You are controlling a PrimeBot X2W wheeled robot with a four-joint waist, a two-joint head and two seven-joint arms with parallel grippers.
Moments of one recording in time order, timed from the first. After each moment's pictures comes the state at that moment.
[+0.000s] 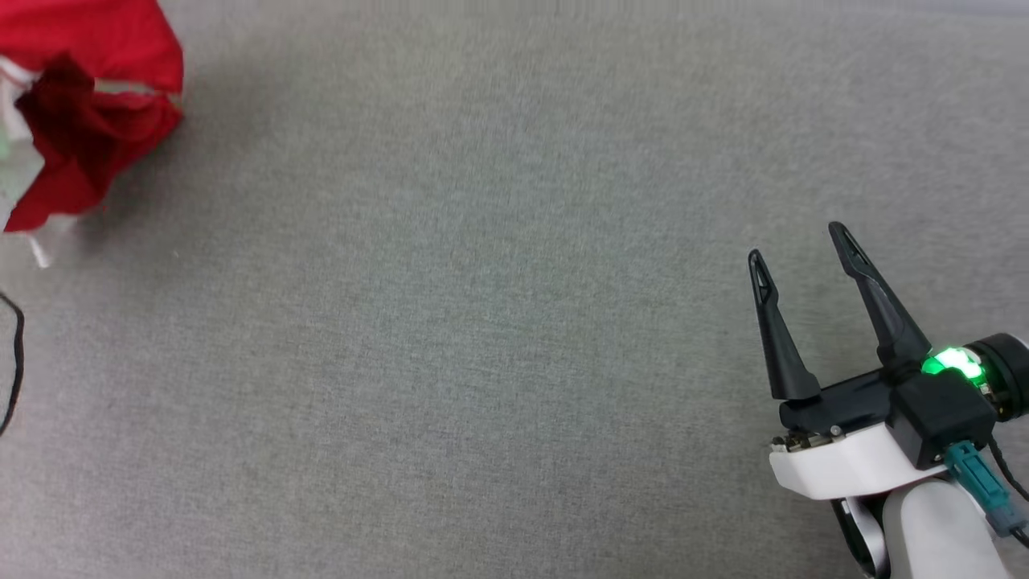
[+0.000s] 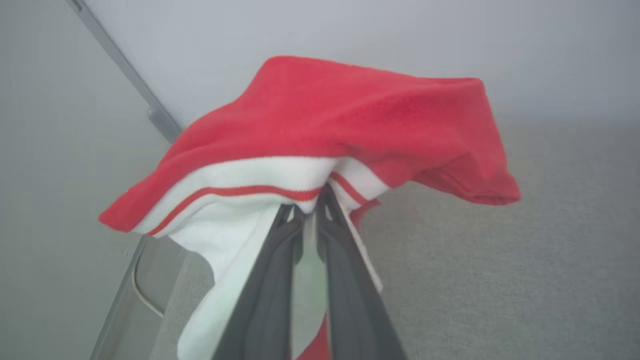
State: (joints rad) left arm -0.88 0.79 -0.35 0.59 -0.81 -0.13 0.24; right arm -0.17 -0.07 0.08 -0.09 -0.10 0.13 -0.26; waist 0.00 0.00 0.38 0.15
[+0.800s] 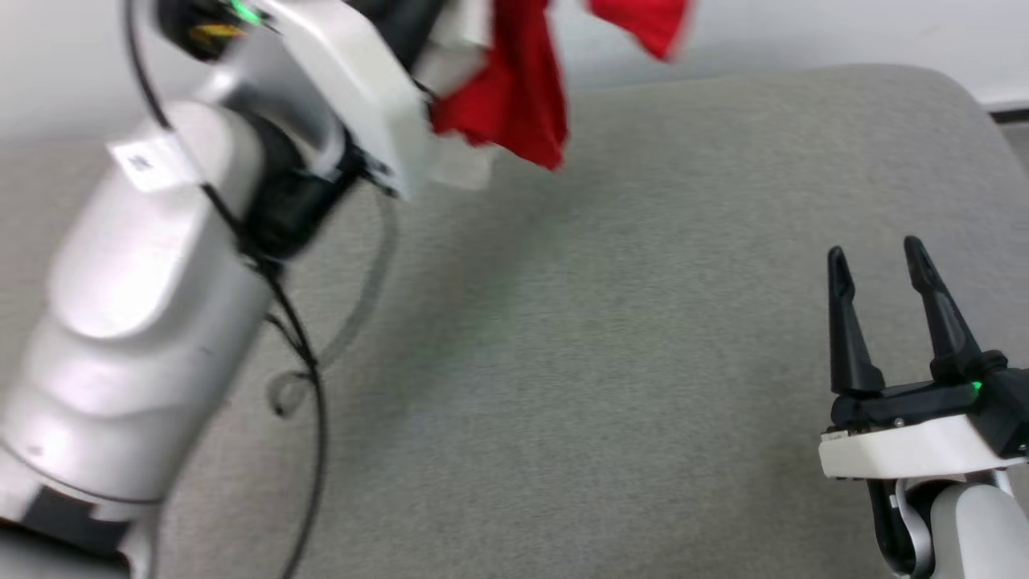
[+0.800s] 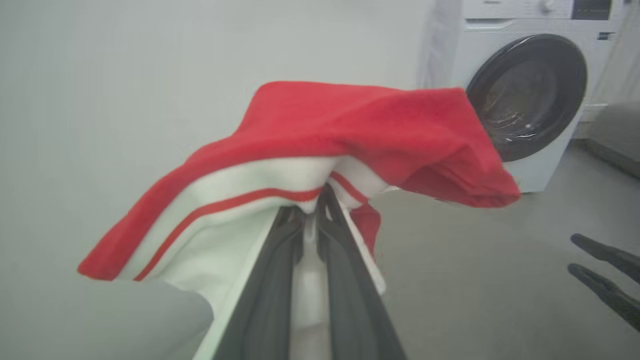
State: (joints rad) left arm -1.05 0.41 -0.61 0.21 -0.74 -0.11 0.22; right arm -0.16 -0.05 -0.04 -0.03 0.08 0.13 -0.26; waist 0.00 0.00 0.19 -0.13
